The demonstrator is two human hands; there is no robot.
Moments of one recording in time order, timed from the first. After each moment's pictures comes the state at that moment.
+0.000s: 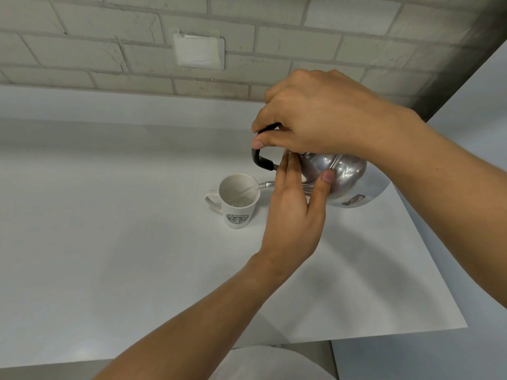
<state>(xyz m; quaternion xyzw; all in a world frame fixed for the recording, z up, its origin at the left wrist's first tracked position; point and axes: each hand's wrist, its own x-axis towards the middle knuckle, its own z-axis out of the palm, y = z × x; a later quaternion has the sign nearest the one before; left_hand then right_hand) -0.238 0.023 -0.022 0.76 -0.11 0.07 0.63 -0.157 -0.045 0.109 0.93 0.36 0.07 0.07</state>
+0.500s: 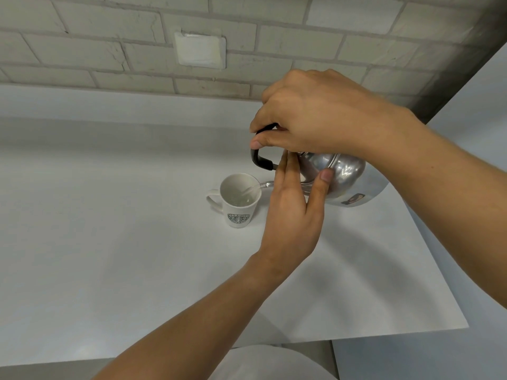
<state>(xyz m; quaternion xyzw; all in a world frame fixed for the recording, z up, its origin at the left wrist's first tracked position) -0.237 0.026 -0.026 0.76 -0.11 0.07 0.64 -0.154 -0.039 0.109 0.93 0.36 0.08 0.09</state>
